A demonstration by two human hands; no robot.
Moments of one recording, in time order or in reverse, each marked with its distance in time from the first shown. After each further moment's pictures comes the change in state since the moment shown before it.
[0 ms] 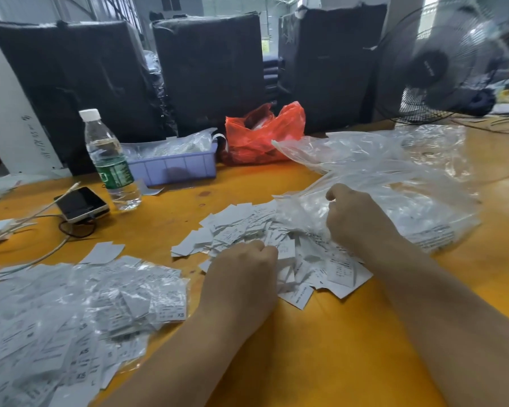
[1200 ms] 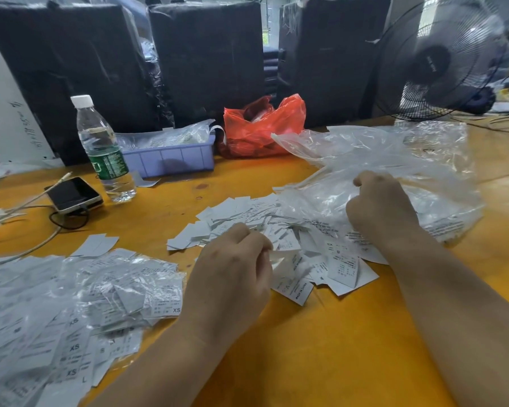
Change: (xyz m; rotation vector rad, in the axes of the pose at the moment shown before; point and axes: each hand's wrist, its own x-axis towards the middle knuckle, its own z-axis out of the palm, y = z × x) left_hand -0.014 -0.006 -0.007 -0.327 0.256 0.002; right_hand 0.013 0.020 -0.006 -0.099 0.176 0.065
